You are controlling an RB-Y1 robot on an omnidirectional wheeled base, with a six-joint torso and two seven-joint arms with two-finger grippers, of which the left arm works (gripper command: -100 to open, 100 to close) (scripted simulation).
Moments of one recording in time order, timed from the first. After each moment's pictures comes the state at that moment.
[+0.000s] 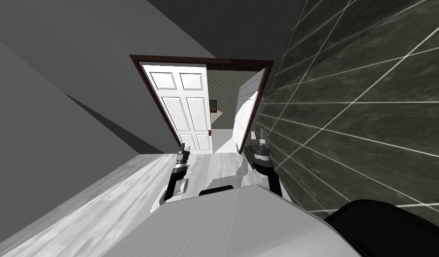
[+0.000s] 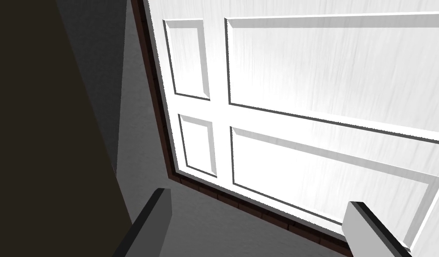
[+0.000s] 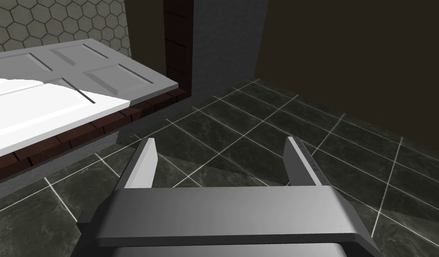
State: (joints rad) arm 0.24 0.08 -0.02 -1.65 0.03 -0.66 0.04
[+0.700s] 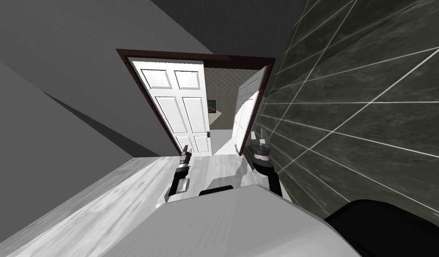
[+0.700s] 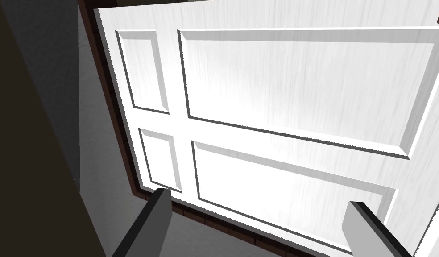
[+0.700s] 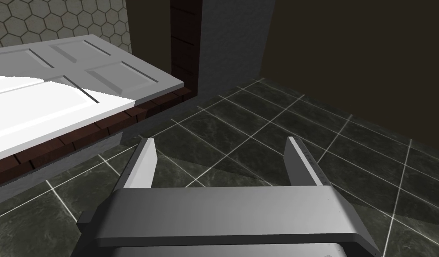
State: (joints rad) arm 0.15 0.09 0.00 -1.44 0.03 -0.69 0.05
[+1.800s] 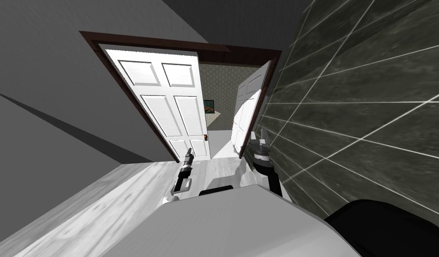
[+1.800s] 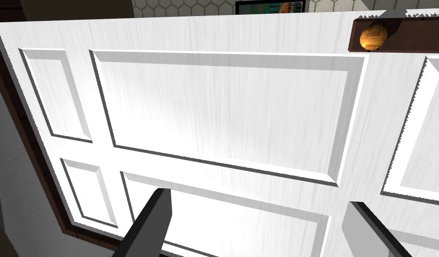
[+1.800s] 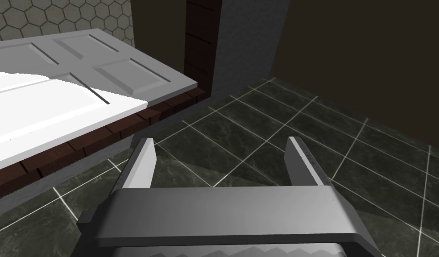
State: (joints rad) arm 0.02 0.10 0.02 -1.10 0.01 -0.74 0.06
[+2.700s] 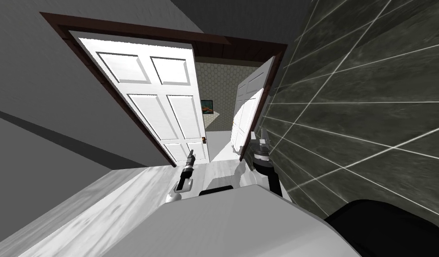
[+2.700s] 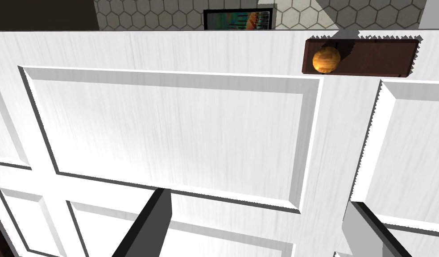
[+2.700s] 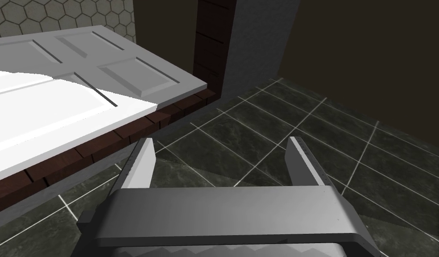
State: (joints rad) arm -0.07 0.09 0.03 -0.89 0.00 -0.77 0.06
